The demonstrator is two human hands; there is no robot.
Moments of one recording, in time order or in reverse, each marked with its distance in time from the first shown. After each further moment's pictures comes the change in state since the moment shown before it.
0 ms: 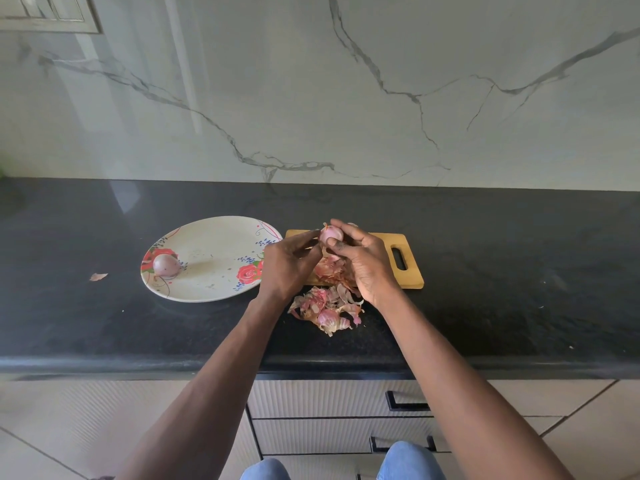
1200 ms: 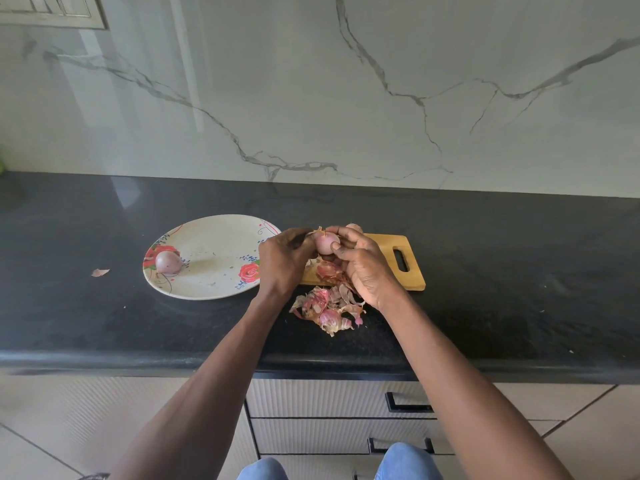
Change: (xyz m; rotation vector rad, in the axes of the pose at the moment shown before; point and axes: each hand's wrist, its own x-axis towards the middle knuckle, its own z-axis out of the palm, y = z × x) left_hand 0.005 0.001 -0.001 -0.102 0.113 -0.181; right_hand 0.000 0.002 0.002 0.048 -0.162 0.085
